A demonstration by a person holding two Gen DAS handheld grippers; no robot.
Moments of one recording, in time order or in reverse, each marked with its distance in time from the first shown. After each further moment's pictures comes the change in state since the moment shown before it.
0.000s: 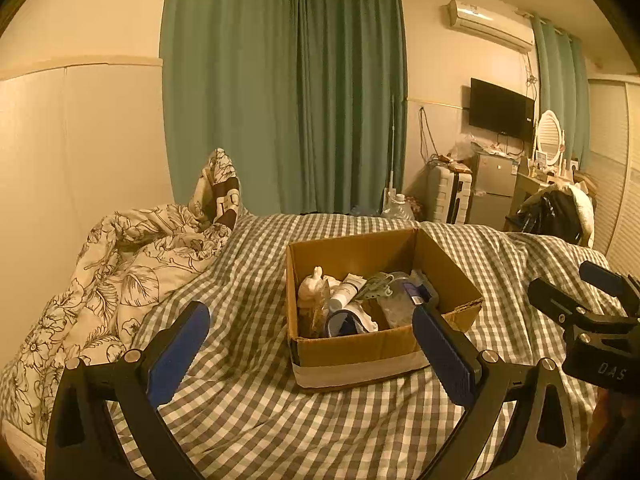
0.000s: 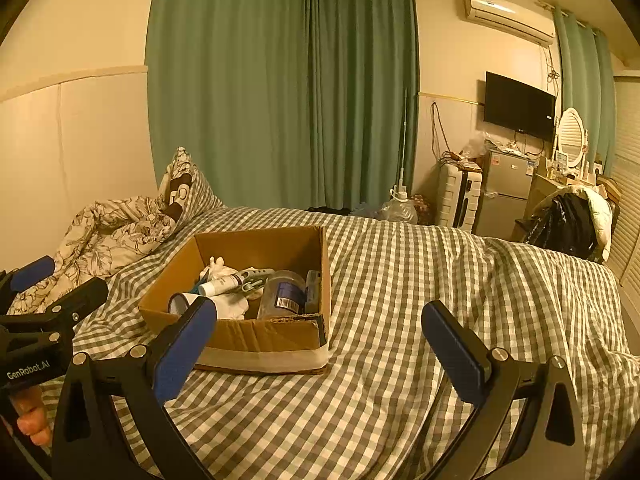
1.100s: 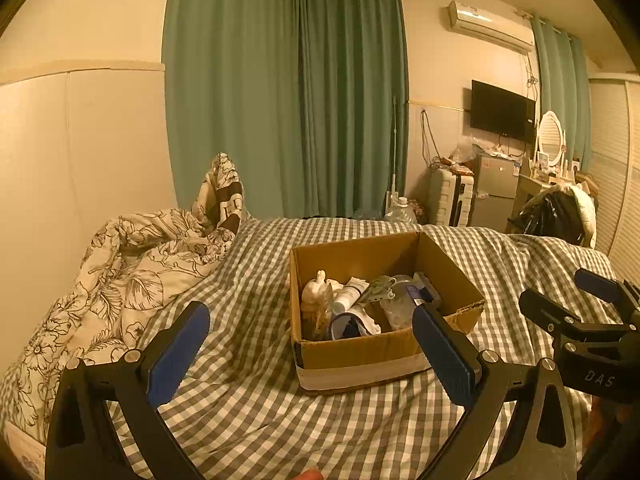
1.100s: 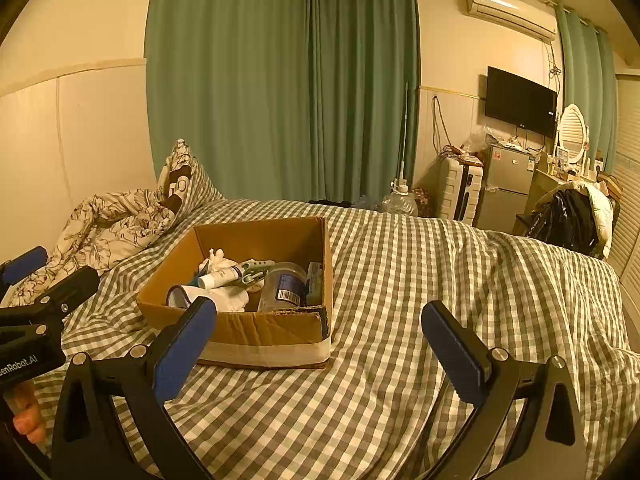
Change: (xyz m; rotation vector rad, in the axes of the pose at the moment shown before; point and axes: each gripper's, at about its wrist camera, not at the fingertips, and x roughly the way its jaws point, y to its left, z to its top) left arm -0.003 0.000 -0.001 0.006 -0.017 0.012; right arm 0.009 0.008 -0.005 0.004 0.023 -0.006
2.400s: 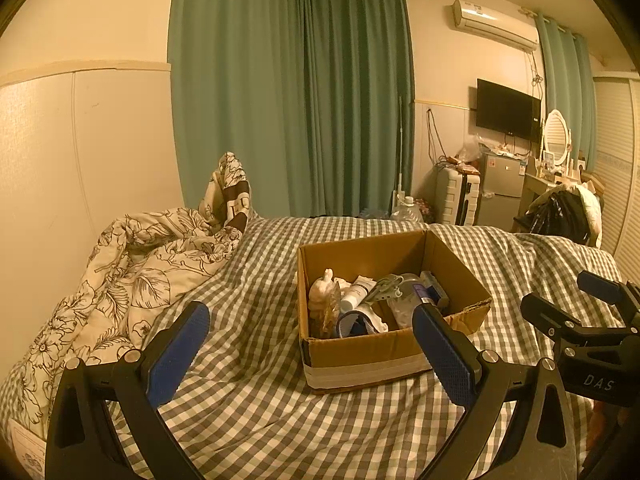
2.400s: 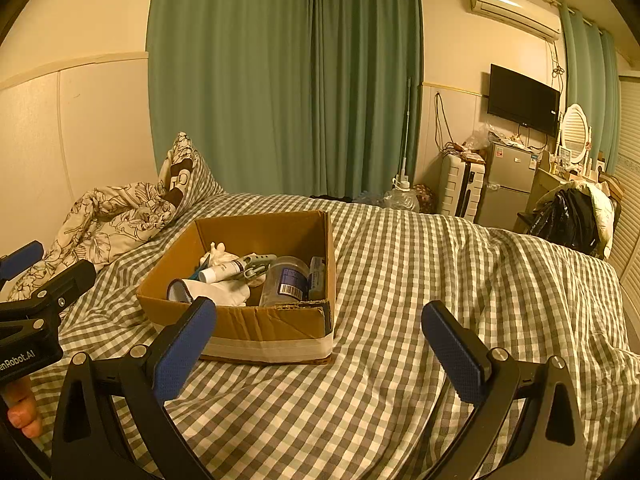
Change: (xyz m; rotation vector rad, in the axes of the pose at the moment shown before) left arm 0.000 0.002 -0.002 0.002 0.005 0.025; right arm 0.003 0.003 -0.001 -0.004 0.017 0.001
